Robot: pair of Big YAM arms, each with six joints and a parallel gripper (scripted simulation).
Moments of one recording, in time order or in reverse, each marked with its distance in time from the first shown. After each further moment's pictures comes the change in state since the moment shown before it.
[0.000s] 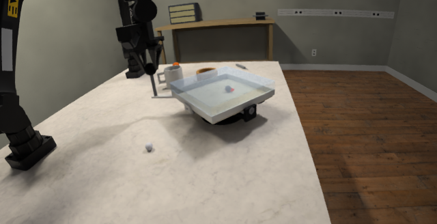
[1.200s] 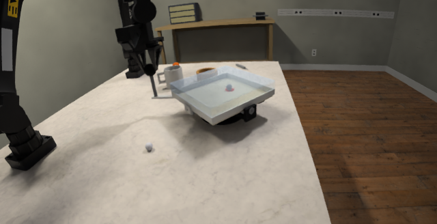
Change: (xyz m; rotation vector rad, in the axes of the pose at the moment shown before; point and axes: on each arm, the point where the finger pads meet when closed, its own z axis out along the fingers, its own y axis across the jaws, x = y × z) left arm -0.002 -0.001 0.002 -0.002 0.002 -0.002; right arm 0.000 0.000 0.000 0.000 0.000 0.000
